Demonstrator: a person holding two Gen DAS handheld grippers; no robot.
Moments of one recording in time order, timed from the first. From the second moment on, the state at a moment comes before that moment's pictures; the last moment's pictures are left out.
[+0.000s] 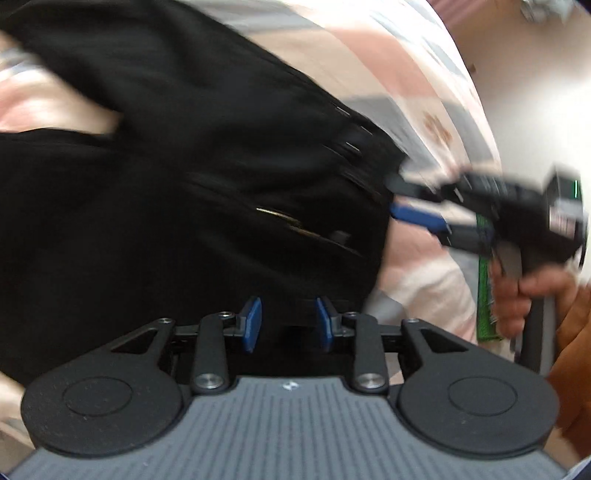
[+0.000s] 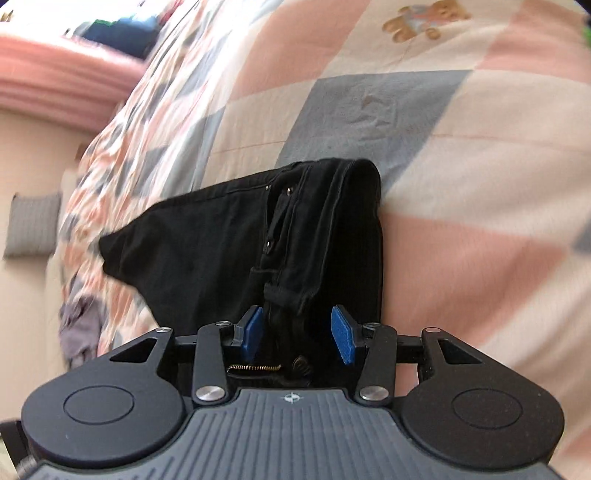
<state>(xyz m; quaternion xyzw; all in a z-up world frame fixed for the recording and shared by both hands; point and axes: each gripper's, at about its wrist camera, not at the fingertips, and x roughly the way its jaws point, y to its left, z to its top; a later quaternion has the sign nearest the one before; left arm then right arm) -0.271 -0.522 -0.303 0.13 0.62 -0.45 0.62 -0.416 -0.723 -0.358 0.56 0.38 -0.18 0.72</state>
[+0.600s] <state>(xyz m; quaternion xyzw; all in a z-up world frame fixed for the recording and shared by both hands) -0.438 -0.580 -0.346 0.45 0.38 -0.38 0.72 -0.399 -0.742 -0.401 0.56 0.42 -0.02 0.72</state>
